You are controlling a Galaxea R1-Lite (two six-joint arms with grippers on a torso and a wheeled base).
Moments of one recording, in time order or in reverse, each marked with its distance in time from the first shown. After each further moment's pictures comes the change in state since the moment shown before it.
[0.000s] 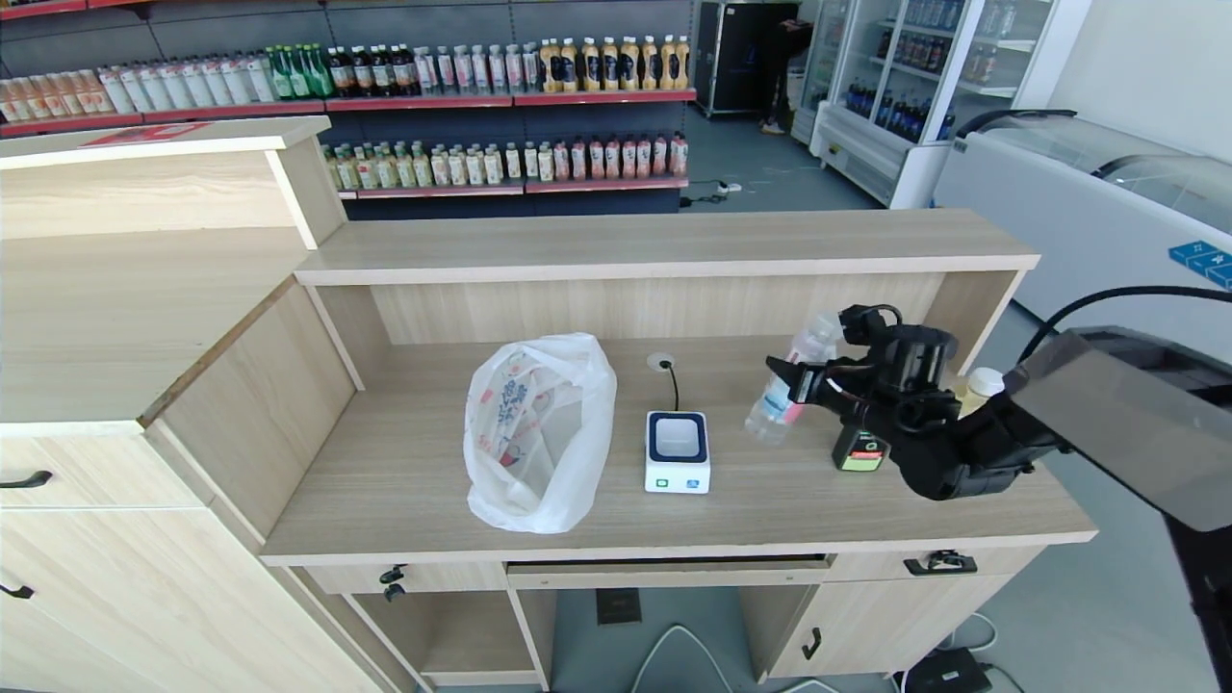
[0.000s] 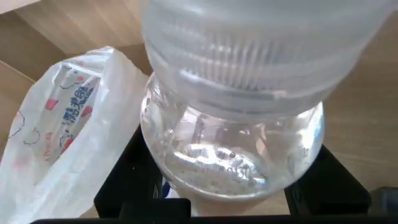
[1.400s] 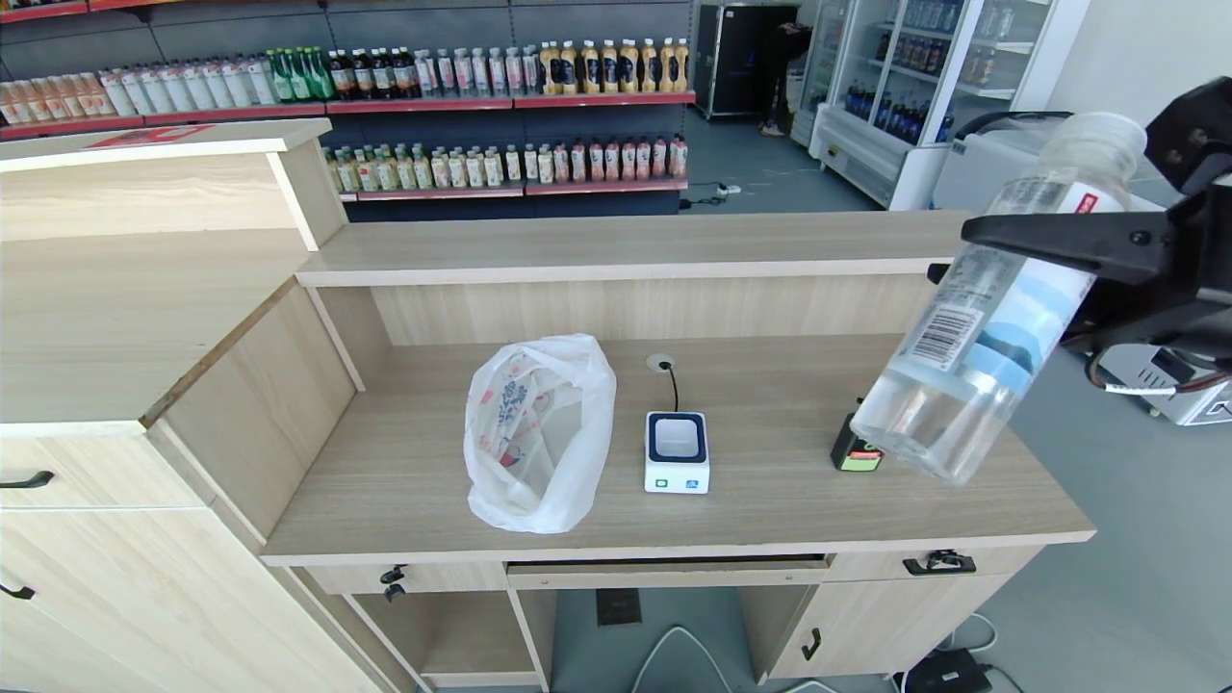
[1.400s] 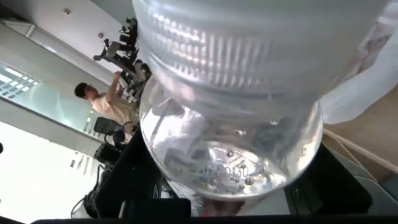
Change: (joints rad) left arm 0.000 0.000 0.000 0.000 0.000 0.000; right arm -0.019 -0.995 0.334 0.494 0.760 0.461
